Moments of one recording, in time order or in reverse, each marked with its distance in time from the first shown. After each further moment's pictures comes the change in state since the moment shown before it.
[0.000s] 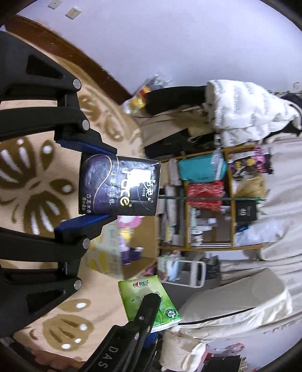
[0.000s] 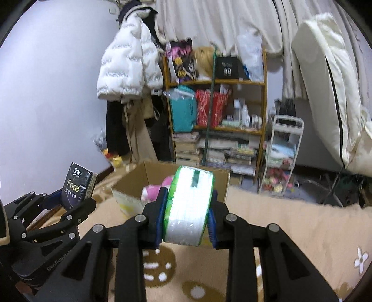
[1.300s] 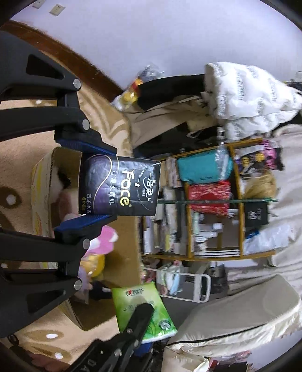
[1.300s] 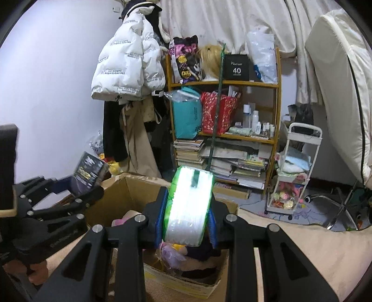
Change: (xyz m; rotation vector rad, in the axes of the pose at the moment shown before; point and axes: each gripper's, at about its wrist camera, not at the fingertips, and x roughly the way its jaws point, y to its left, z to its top) left arm 0.144 0.004 0.034 0.016 0.061 -0.005; right arm 0.113 -0.024 0.014 -0.023 -0.015 0.047
